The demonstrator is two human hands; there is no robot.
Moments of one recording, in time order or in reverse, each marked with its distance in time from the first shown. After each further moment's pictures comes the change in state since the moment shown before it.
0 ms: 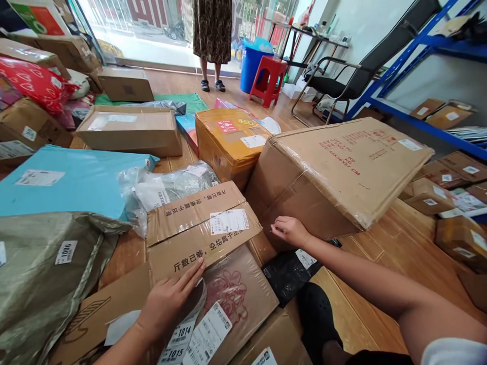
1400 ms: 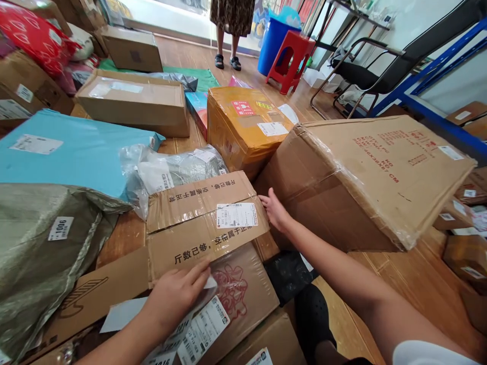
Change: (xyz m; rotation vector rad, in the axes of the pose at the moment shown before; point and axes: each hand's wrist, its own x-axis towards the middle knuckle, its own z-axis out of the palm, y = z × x) left_hand 0.021 0.003 -0.006 -0.306 0.051 -0.021; right_hand 0.103 -0.043 0.047 1.043 0.006 0.561
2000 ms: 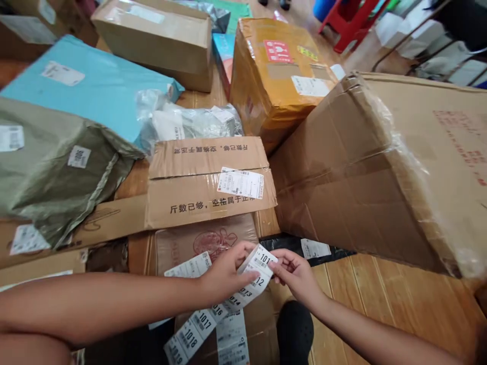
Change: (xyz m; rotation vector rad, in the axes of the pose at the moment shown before) left_hand 0.087 0.135 0.045 -1.743 -0.161 -0.879; right_hand -0.193 0.066 -0.034 0.116 -0.232 0.324
